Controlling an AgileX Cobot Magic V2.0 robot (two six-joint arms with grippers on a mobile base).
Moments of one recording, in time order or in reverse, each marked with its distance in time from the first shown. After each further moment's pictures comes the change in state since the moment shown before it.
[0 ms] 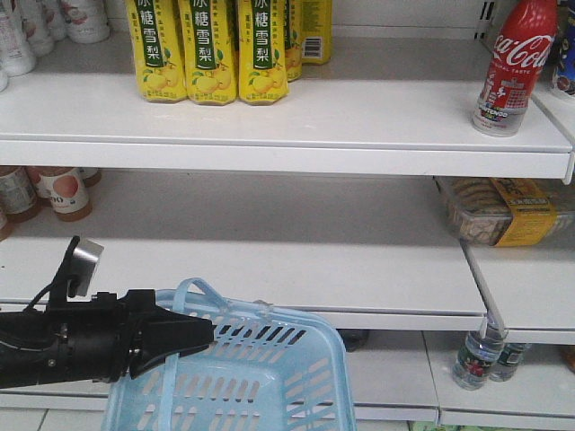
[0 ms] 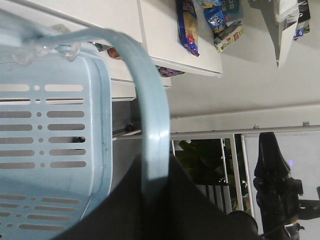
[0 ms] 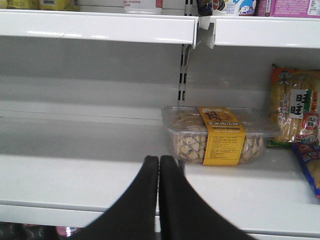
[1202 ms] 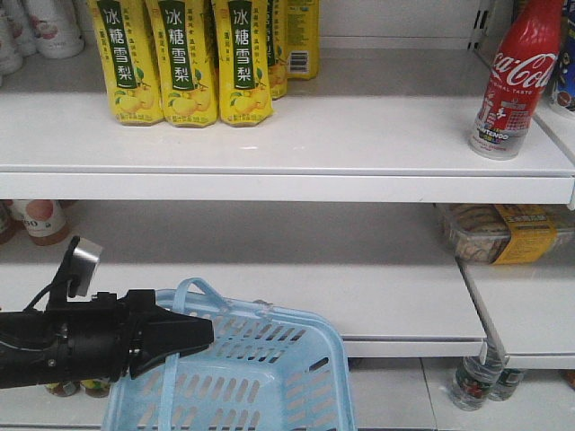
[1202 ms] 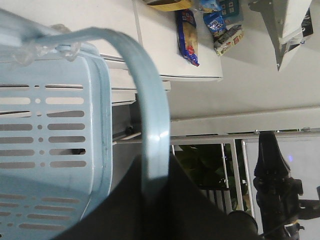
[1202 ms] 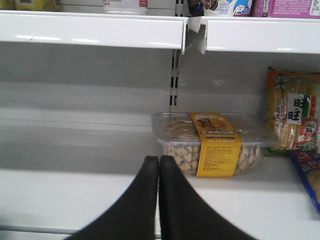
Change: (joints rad) left arm 0.000 0.000 0.000 0.000 0.000 0.000; right arm 0.000 0.000 0.000 0.000 0.000 0.000
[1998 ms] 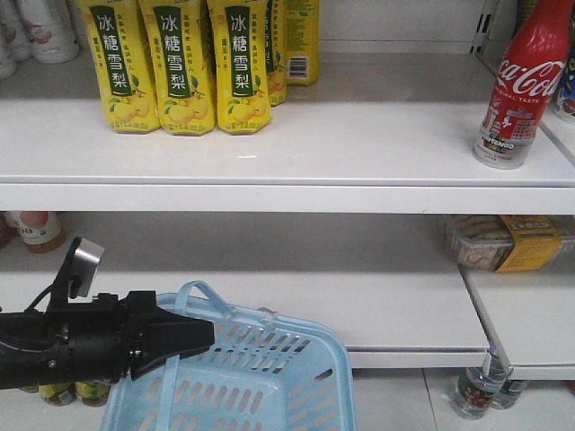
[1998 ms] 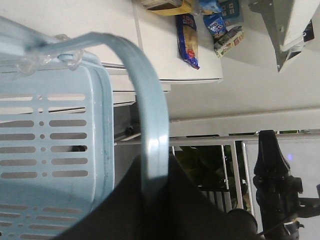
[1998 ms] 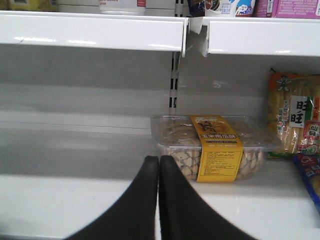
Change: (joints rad) left arm 0.000 0.000 0.000 0.001 0.000 0.000; right arm 0.000 0.000 0.000 0.000 0.000 0.000
